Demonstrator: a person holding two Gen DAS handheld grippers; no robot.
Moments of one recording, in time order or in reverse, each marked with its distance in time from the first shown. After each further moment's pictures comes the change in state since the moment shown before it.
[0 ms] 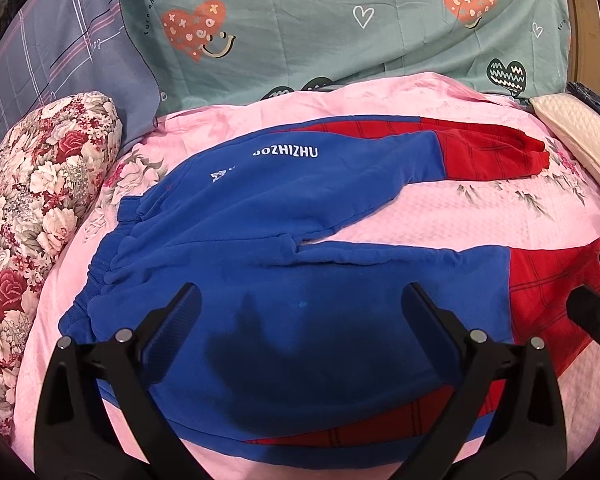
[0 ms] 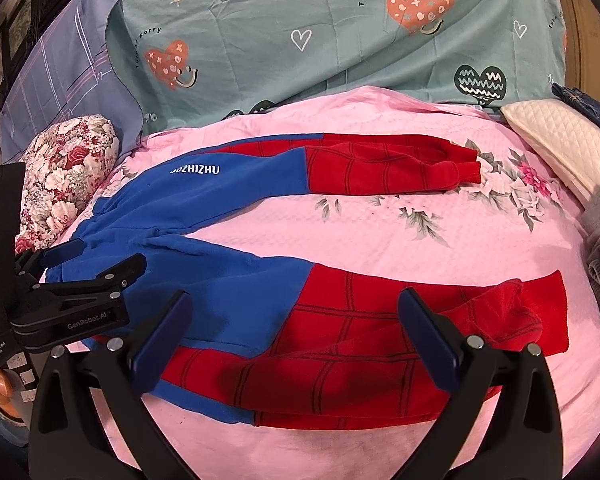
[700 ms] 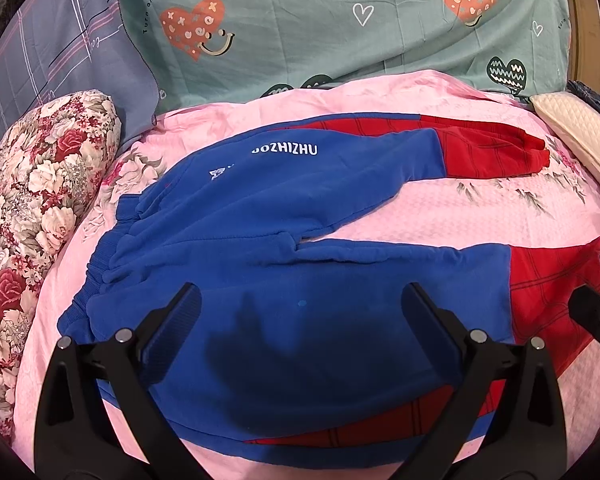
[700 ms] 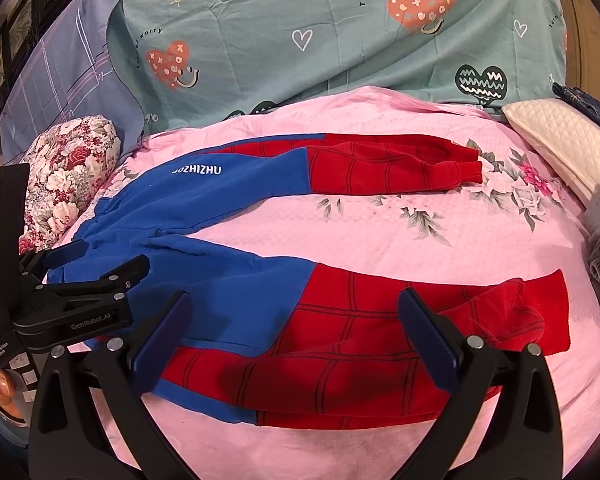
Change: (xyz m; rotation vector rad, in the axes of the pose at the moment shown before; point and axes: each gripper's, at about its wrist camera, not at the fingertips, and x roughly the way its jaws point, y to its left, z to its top) left arm 0.001 0.000 0.000 0.001 0.006 -0.002; right arm 0.000 0.000 0.000 0.006 -0.001 0.006
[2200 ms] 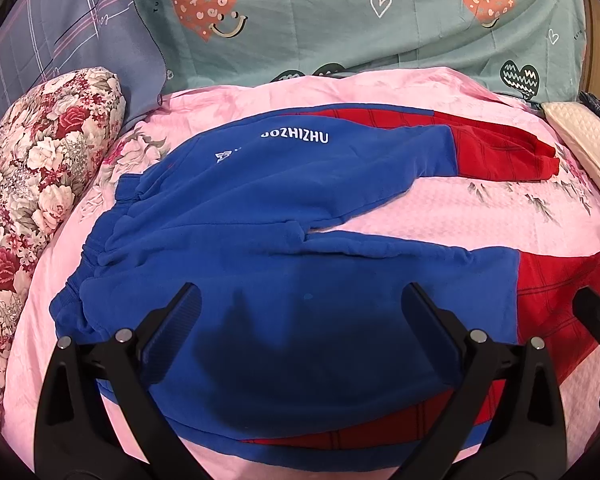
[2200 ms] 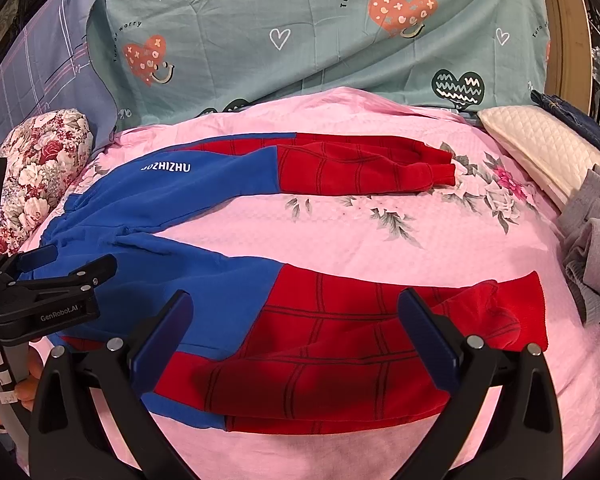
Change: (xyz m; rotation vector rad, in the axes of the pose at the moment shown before) left arm 0.011 0.010 -0.001 -0.059 0.043 -0.002; right arm 0.007 -0.004 -0.003 -0.014 -0.004 -0.118
